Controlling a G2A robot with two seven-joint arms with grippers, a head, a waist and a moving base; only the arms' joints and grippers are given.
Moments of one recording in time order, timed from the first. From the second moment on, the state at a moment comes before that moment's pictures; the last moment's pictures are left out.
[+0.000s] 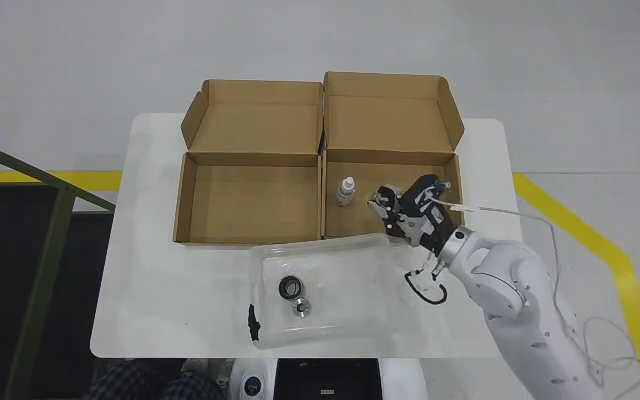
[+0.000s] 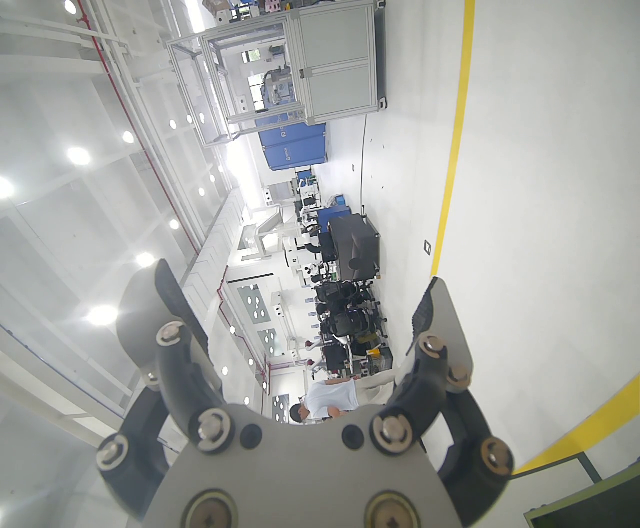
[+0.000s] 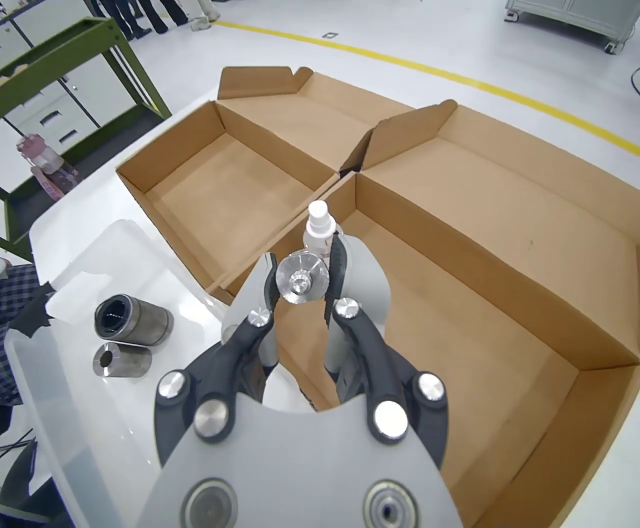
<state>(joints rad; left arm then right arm) -0.01 -0.37 -0.75 -1.25 2.03 -0.40 0.22 -1.32 -1.08 1.29 -1.96 -0.94 -0.38 0.52</state>
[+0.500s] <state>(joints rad) -0.01 -0.37 -0.75 -1.25 2.03 -0.40 0.22 -1.09 -1.10 1.16 -1.77 -1.01 -0.39 0.75</state>
